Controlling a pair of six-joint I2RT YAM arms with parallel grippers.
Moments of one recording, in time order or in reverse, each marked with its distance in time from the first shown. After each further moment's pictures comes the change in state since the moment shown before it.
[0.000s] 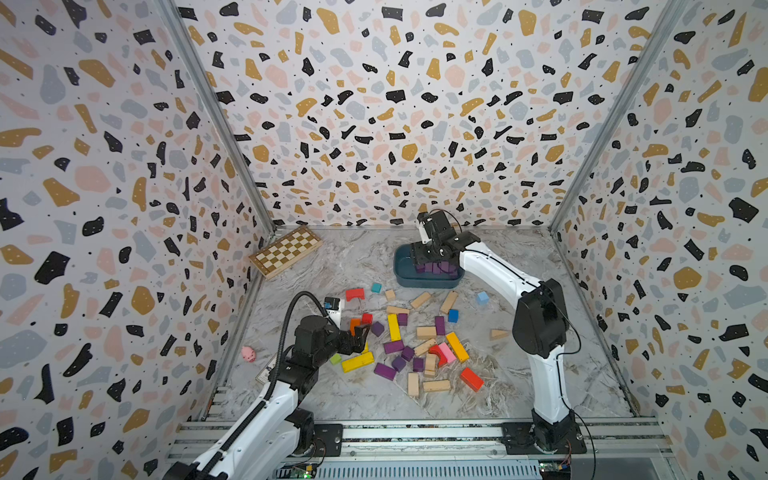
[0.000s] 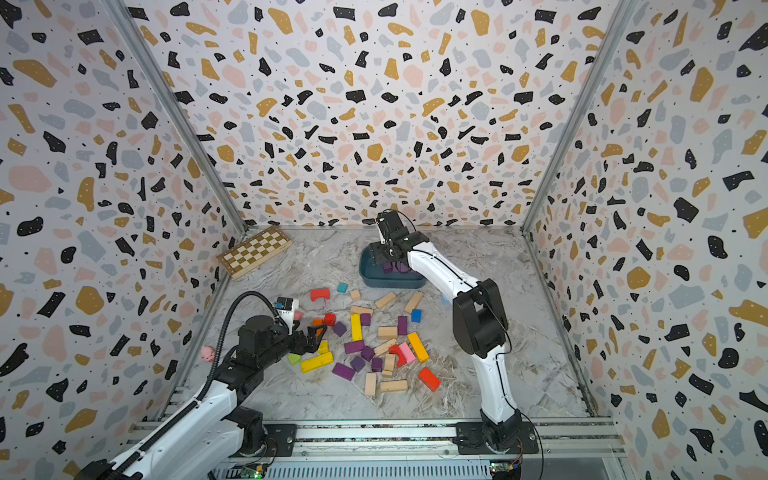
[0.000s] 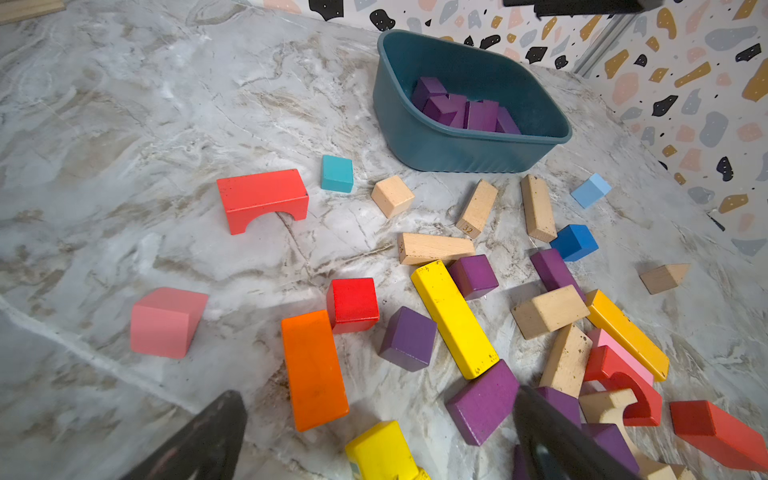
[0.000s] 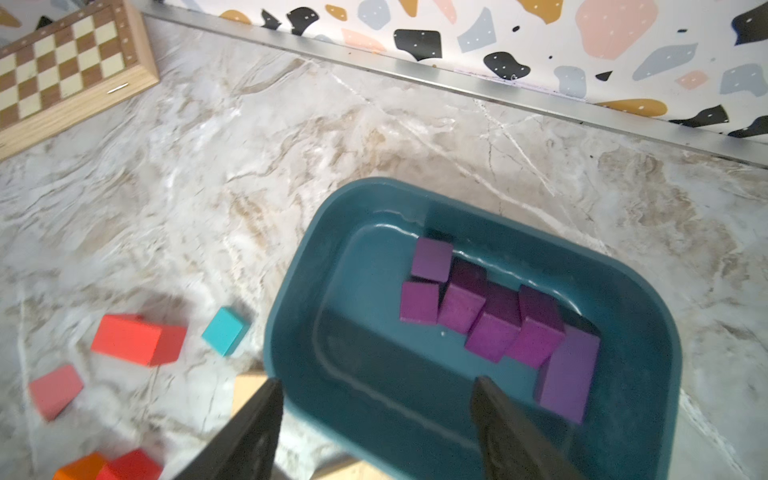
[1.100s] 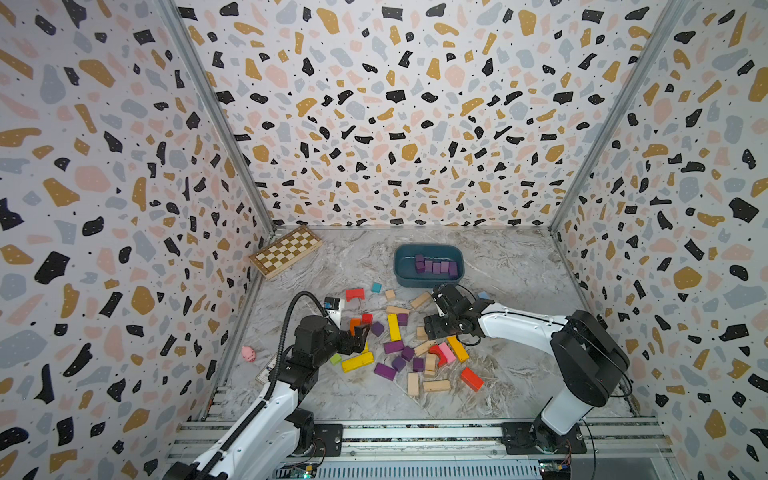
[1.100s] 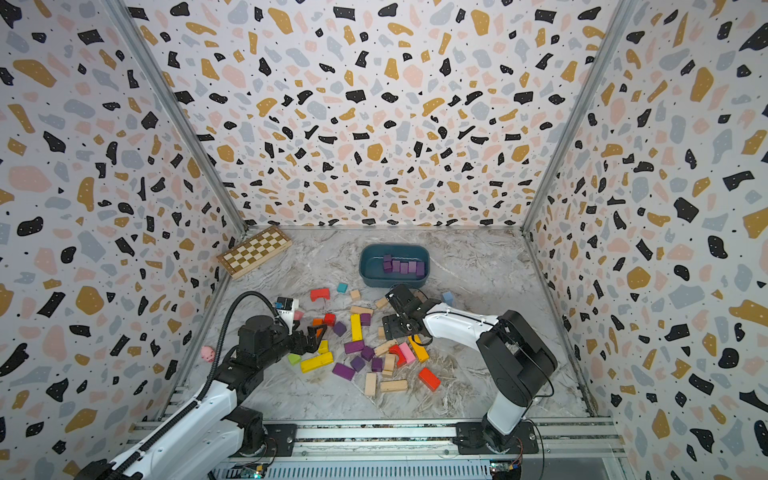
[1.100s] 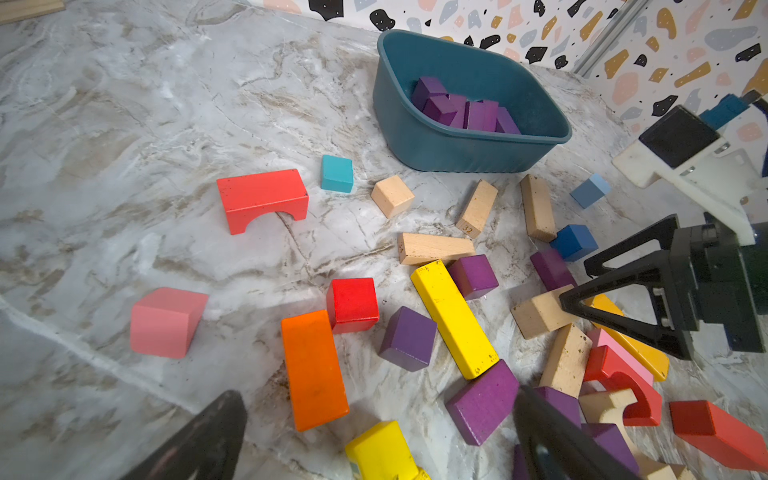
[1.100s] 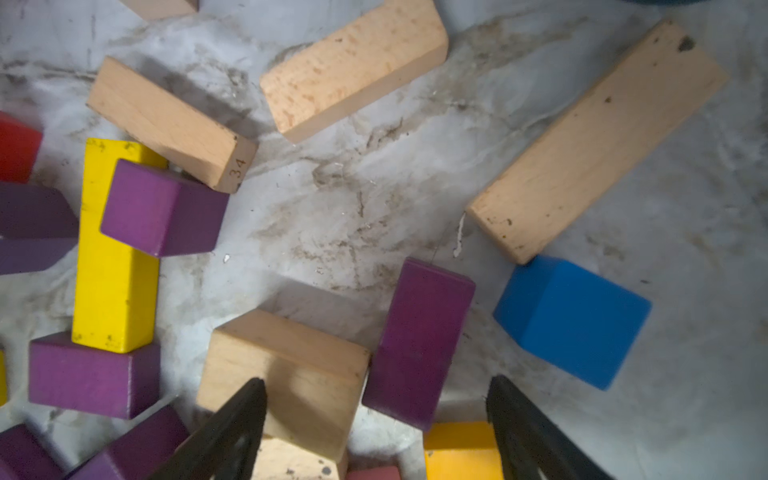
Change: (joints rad) left arm 0.000 0.000 0.000 0.000 0.000 0.000; right arm 0.126 -0.380 -0.877 0.227 -0.006 0.243
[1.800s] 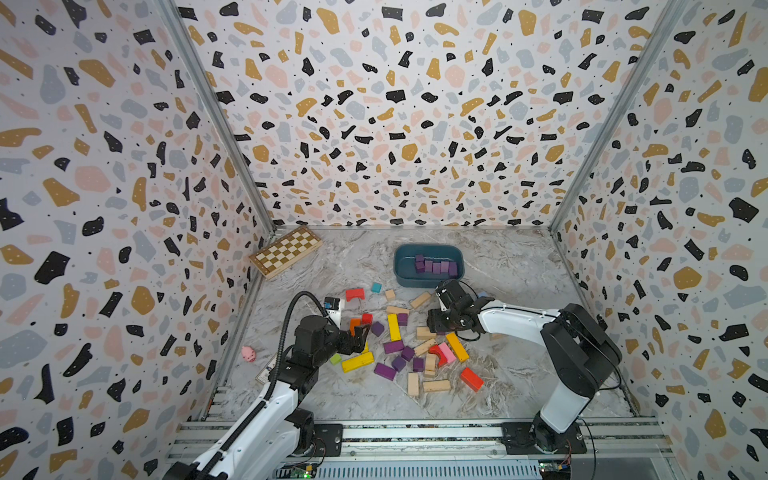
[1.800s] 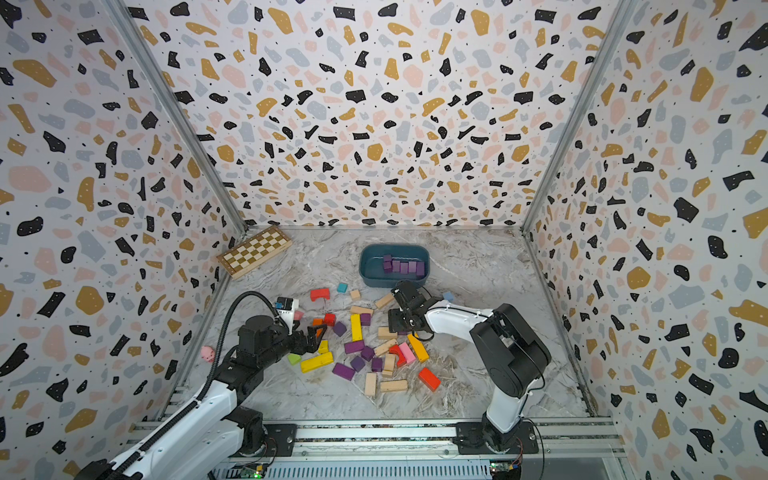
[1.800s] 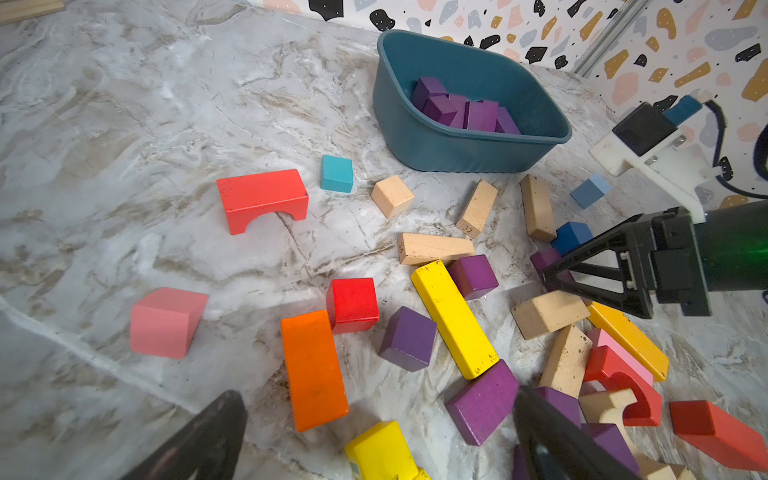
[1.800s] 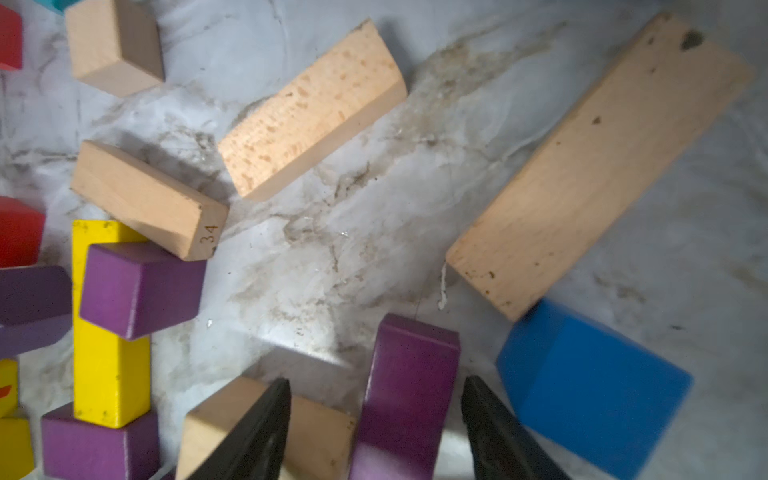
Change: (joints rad) left arm 0.000 0.000 0.000 0.000 0.000 0.000; right arm -0.049 0.066 -0.008 0.101 -0.053 0.061
